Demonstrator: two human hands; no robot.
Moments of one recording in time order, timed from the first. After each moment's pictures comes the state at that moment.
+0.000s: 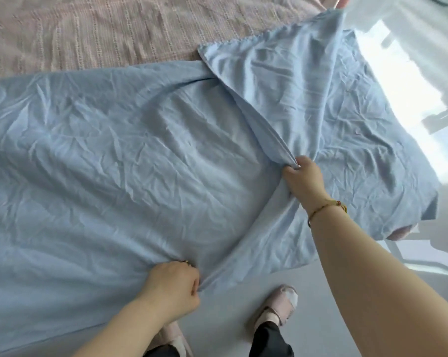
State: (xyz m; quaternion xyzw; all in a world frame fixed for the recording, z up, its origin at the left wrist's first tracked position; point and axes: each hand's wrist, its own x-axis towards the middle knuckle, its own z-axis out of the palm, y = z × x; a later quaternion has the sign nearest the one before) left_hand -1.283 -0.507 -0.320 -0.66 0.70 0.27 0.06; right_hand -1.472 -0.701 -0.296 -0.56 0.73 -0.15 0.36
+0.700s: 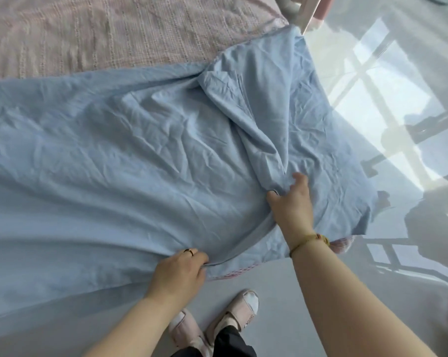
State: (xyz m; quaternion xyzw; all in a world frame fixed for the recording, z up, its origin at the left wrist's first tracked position) left_hand -1.444 -0.573 -0.324 -0.68 0.73 0.12 -0.04; right_hand -1.610 -0.719 -0.295 -0.49 0.76 -0.15 0.41
